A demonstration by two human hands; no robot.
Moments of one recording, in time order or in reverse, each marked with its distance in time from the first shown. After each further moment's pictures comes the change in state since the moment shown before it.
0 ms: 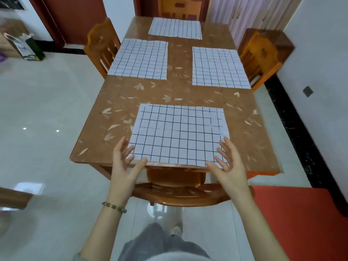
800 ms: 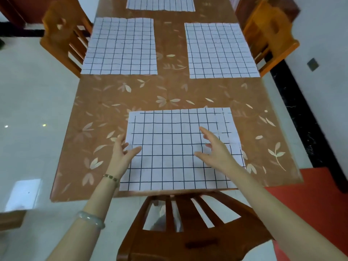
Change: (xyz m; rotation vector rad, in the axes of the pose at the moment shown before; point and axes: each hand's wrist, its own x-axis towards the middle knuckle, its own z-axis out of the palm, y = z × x) left_hand 0.213 -0.099 0.009 0.219 -0.195 -0.394; right_hand 0.197 0.062 0.046 -0.499 -0.298 0.135
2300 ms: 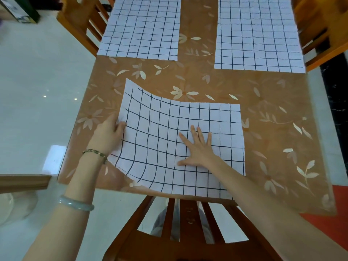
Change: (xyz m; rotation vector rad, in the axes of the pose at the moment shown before) left_hand 0.034 0.053 -0.029 0.675 0.217 0.046; right_hand 0.105 0.049 0.079 -0.857 -0.461 -0.143
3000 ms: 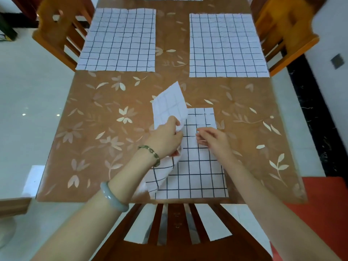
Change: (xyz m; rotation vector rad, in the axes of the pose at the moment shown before) left_hand -0.042 0.171 0.069 -0.031 -0.431 0.221; right_hand -0.082 0.060 -0.058 1.467 0.545 0.224
